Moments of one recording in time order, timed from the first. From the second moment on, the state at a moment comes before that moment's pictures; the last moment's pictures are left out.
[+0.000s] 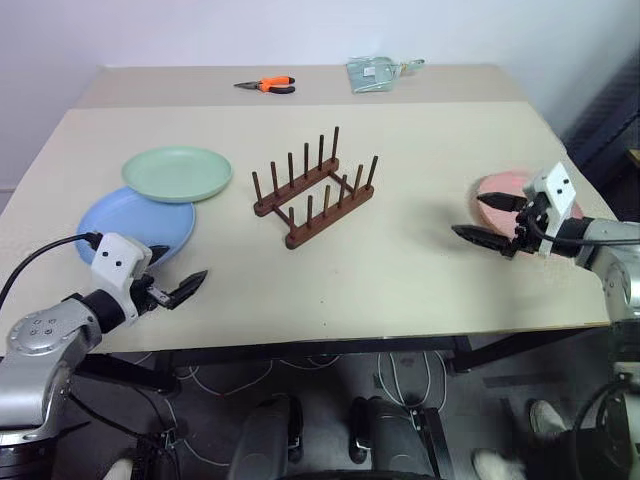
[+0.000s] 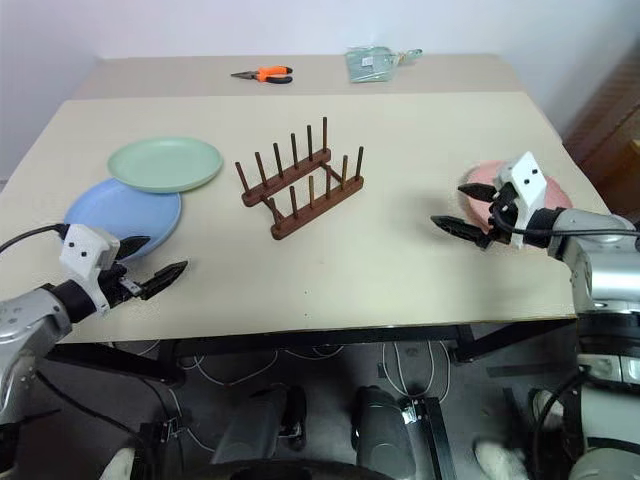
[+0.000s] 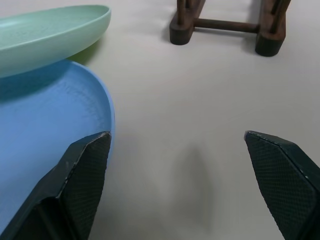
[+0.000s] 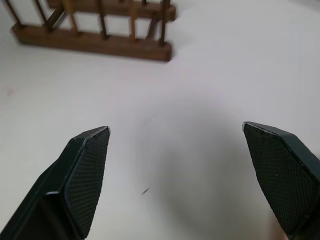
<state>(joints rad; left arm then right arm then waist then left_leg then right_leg) 0.06 0.71 0.36 -0.35 -0.42 0.52 -0.69 -0.45 -0.85 -0.17 0.22 0.35 0.36 1.07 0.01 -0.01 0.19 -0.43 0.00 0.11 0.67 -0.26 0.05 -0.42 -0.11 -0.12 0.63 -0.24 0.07</state>
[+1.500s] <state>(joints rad) -0.51 0.33 -0.19 0.22 -0.14 0.27 -0.71 -0.24 -0.69 -0.12 -0.22 0.34 0.46 0.77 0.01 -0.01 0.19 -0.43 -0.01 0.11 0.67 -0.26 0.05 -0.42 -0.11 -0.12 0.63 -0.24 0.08</state>
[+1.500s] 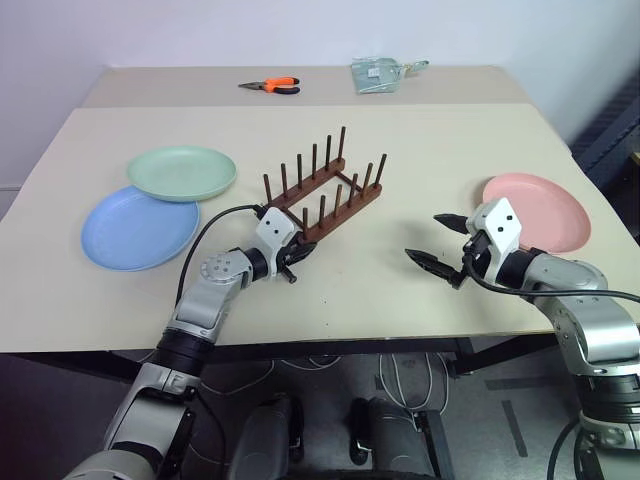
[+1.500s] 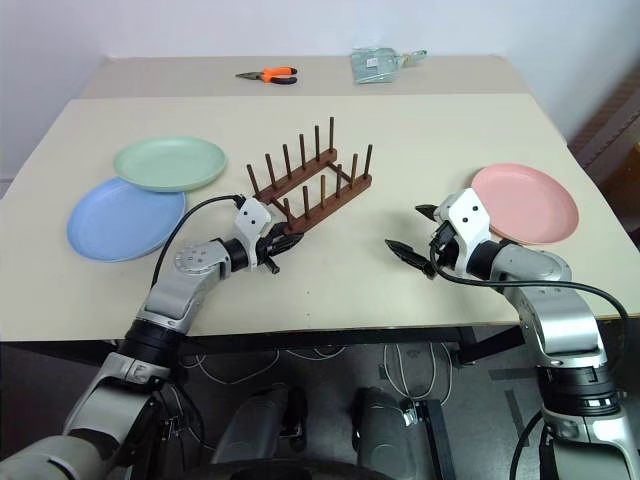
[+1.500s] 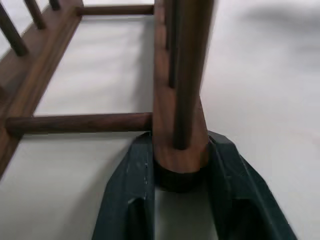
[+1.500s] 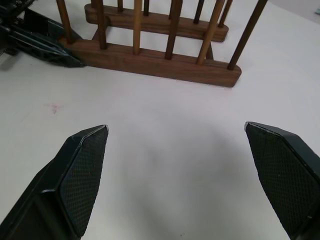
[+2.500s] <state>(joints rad) -0.36 0.47 -0.25 -0.16 -0.18 0.54 -0.91 -0.15 -0.77 -0.06 -0.20 0.25 0.49 0.75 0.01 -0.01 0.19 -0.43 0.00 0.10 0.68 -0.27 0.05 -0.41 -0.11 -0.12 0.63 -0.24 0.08</state>
